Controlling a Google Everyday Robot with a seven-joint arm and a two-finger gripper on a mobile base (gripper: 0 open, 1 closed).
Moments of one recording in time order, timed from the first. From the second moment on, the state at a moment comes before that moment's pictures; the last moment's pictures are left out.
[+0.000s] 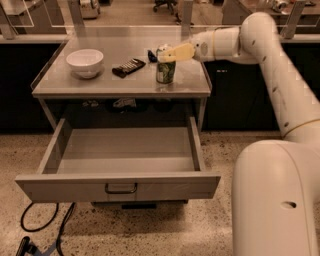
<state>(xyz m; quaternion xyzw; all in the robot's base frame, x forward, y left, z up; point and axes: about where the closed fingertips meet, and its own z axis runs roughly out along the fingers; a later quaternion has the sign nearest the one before) 0.802 -0.064 0.923 -0.36 0.71 0.38 0.47</state>
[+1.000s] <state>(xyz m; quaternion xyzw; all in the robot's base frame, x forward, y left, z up) 0.818 -0.031 0.896 -0.37 0.71 0.35 0.49</state>
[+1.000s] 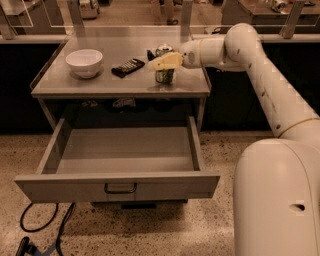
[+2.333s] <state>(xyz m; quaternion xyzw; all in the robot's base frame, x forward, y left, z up) 0.827 -0.021 0.874 -0.36 0.72 0.35 0.49</state>
